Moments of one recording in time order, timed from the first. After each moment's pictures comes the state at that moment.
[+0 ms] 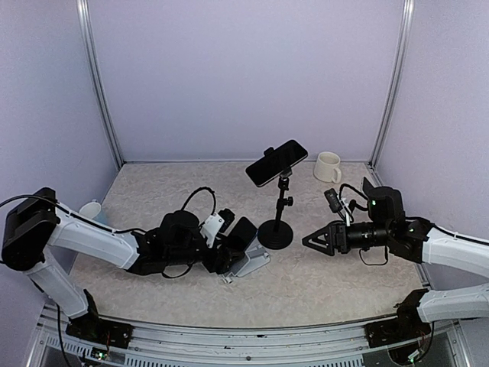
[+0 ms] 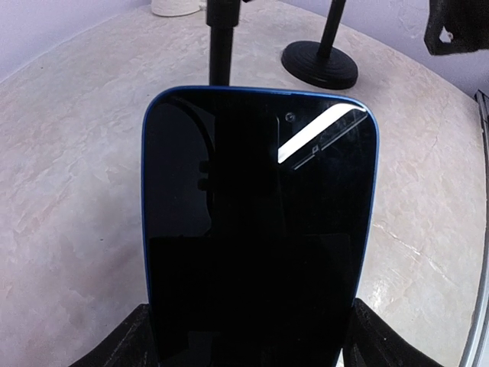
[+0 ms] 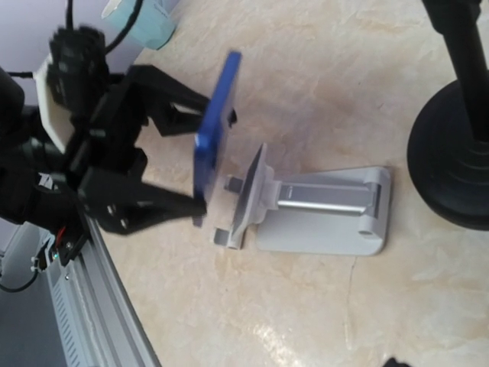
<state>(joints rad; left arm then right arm) -0.98 1.60 0.65 0.46 -0.01 -0.10 0.61 1.00 0.52 -0.01 -0.59 0.44</state>
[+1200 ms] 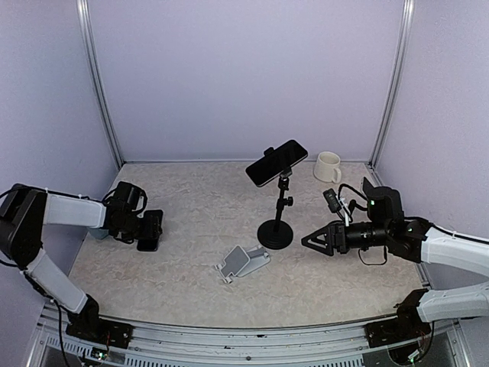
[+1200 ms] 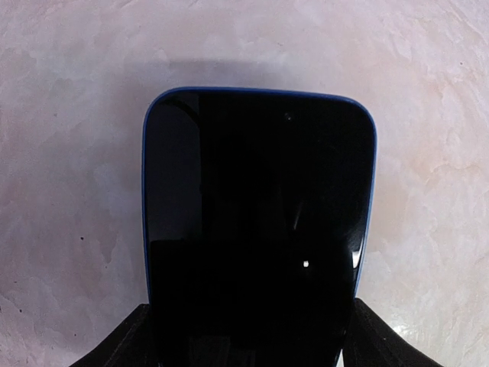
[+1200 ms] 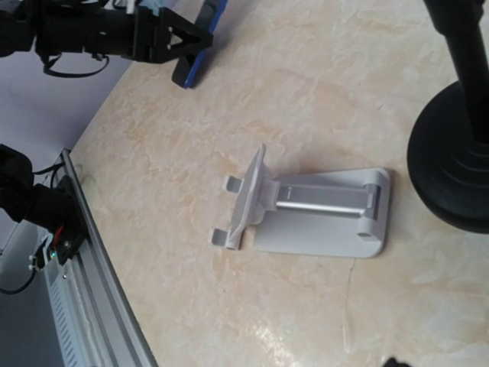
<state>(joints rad) -0.26 1.52 0.70 -0.15 -0.05 -0.31 0.61 1.01 0.52 0.00 -0.59 0.43</state>
